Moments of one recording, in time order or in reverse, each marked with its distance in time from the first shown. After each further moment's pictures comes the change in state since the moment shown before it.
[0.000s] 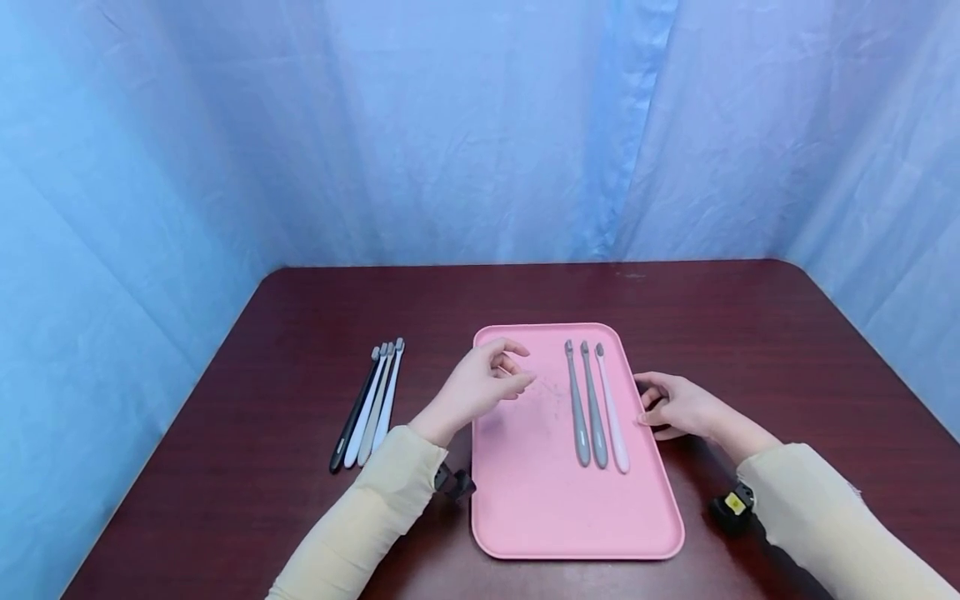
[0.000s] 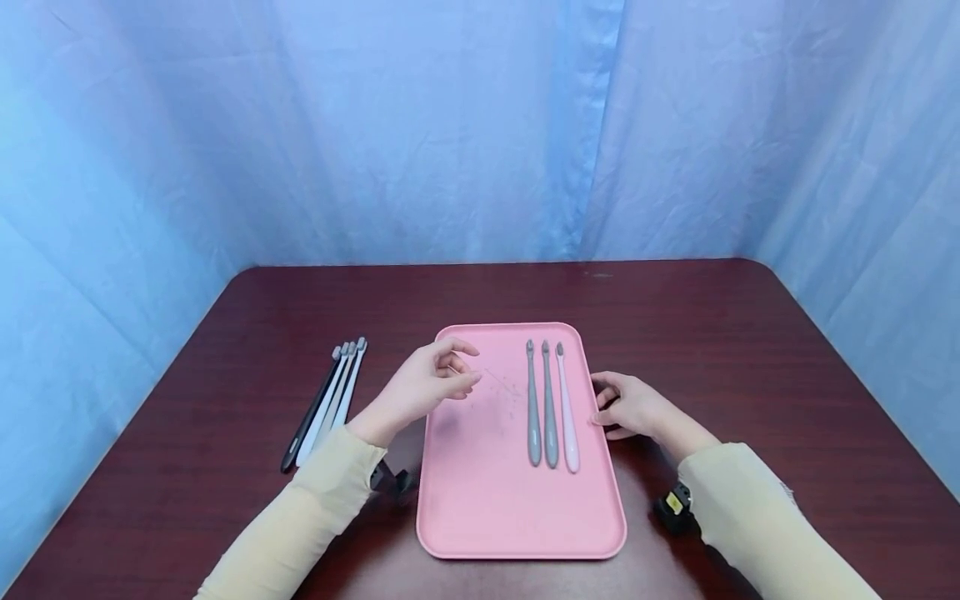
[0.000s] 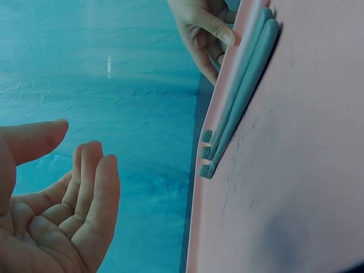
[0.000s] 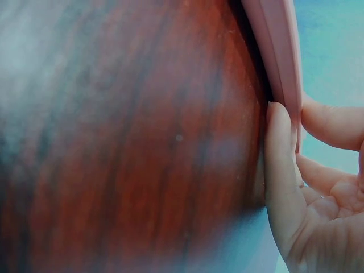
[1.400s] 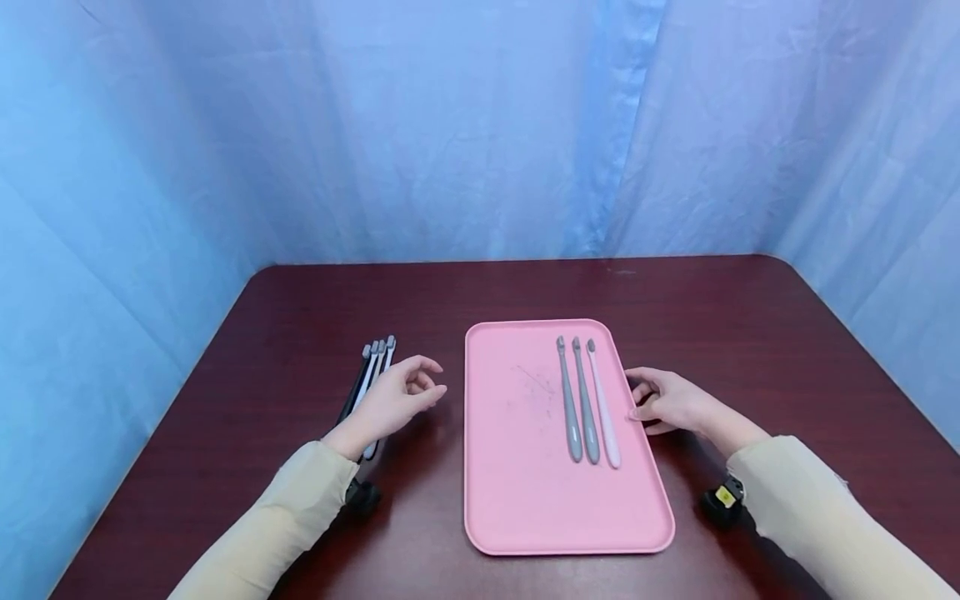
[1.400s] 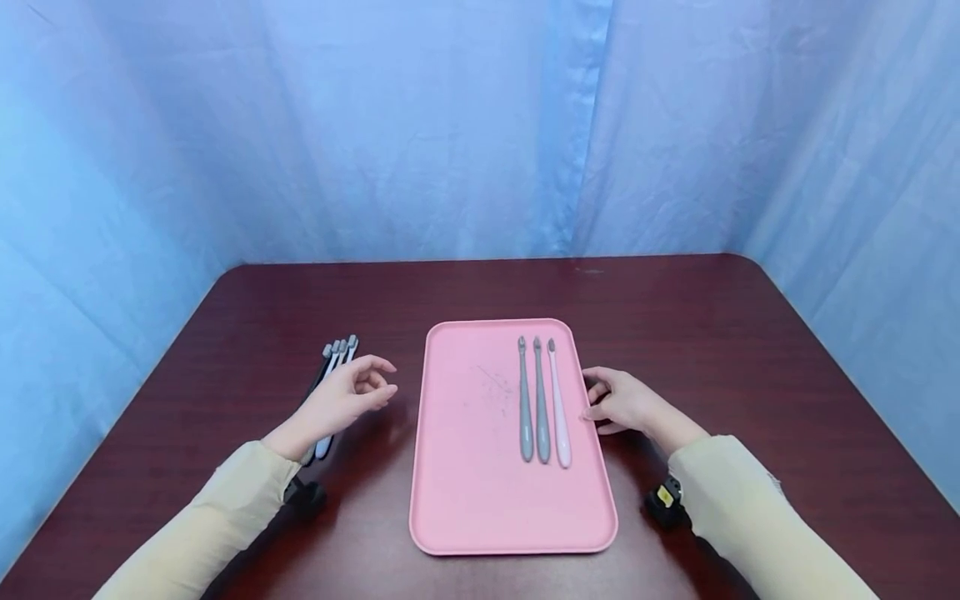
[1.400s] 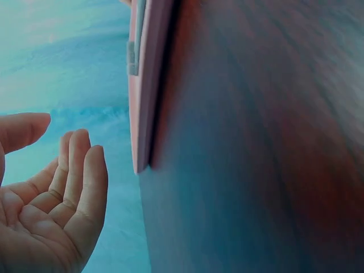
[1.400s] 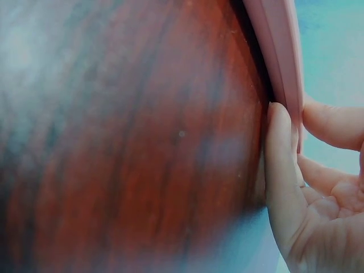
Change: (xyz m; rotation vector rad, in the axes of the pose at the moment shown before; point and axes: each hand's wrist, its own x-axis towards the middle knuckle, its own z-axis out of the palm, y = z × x) left_hand -0.042 -0.047 -0.069 0.285 0.069 -0.078; right_hand -0.001 -0.002 0.001 -0.003 0.008 0.003
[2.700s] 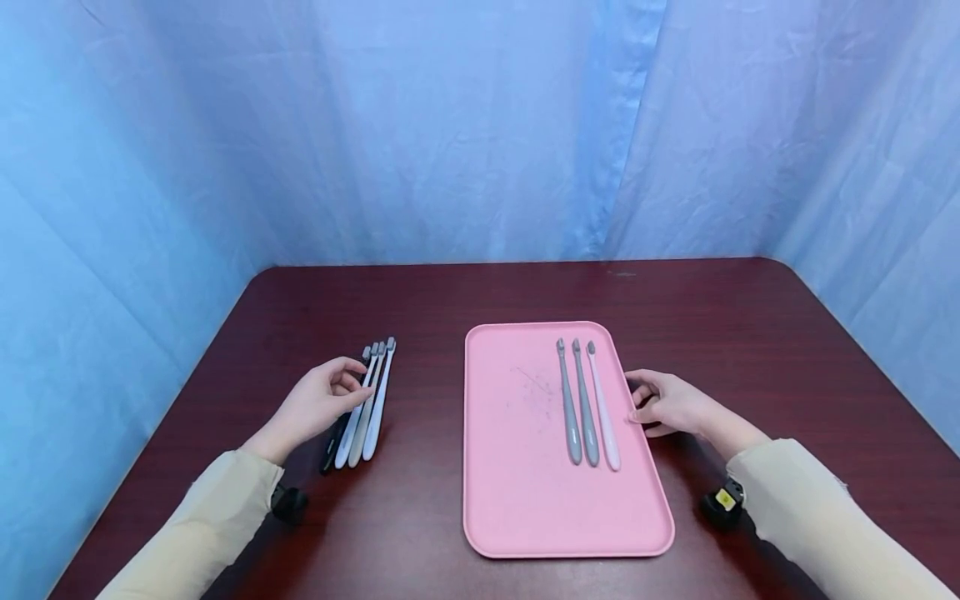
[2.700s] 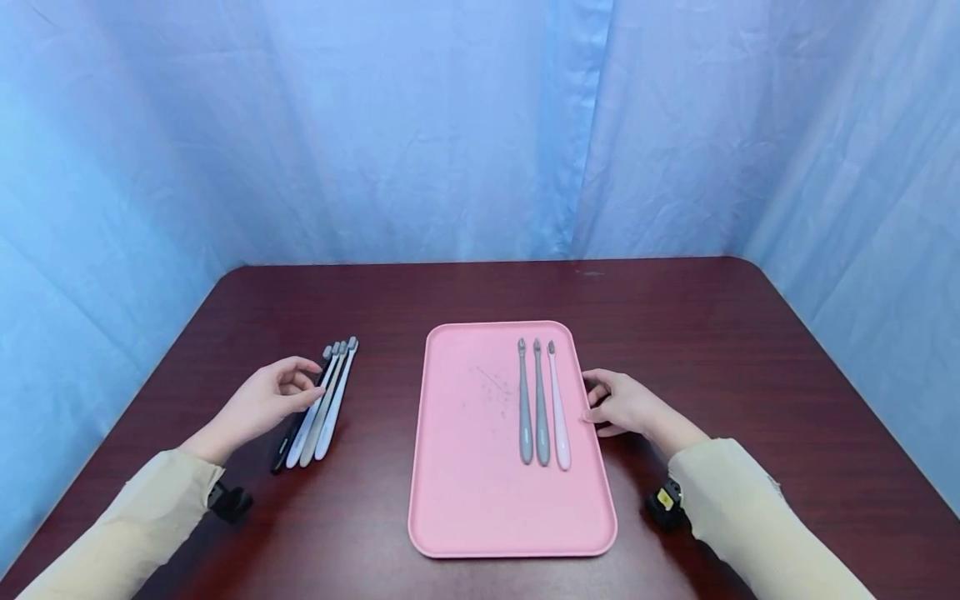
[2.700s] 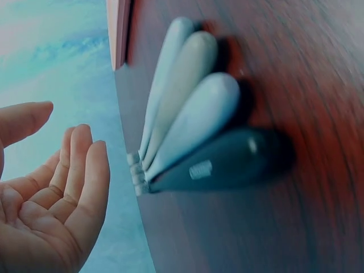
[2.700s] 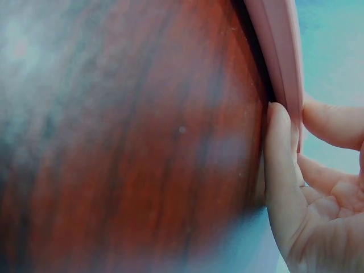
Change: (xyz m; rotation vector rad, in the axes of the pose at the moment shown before) left_hand -0.028 -0.037 -0.064 0.182 0.088 -0.092; right_hand 0.000 0.000 0.000 -0.016 0.000 -0.006
